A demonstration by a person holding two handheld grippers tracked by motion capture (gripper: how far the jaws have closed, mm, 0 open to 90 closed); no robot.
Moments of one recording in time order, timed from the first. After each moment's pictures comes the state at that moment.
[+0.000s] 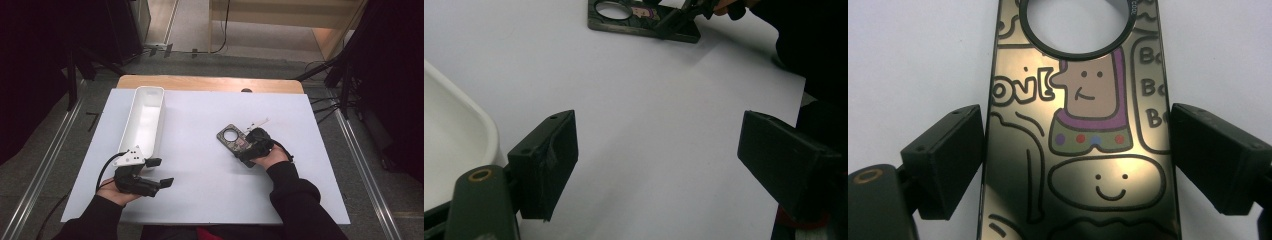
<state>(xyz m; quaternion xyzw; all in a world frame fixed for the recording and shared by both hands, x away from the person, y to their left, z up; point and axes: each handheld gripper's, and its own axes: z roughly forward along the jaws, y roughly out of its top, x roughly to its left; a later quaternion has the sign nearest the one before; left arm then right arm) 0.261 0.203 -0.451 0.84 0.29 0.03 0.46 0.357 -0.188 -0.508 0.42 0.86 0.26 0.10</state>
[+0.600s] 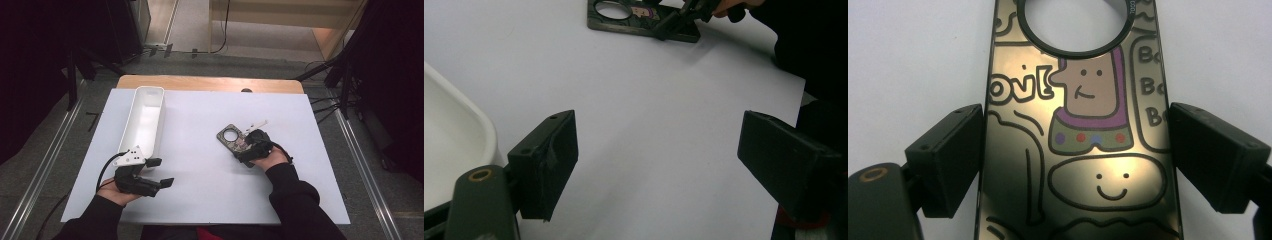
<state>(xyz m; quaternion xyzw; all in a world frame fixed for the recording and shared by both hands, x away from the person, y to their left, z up) 0.261 0.202 -0.451 0.84 0.29 0.03 0.46 0.353 -0.186 -0.511 0.42 0.86 0.26 0.12</state>
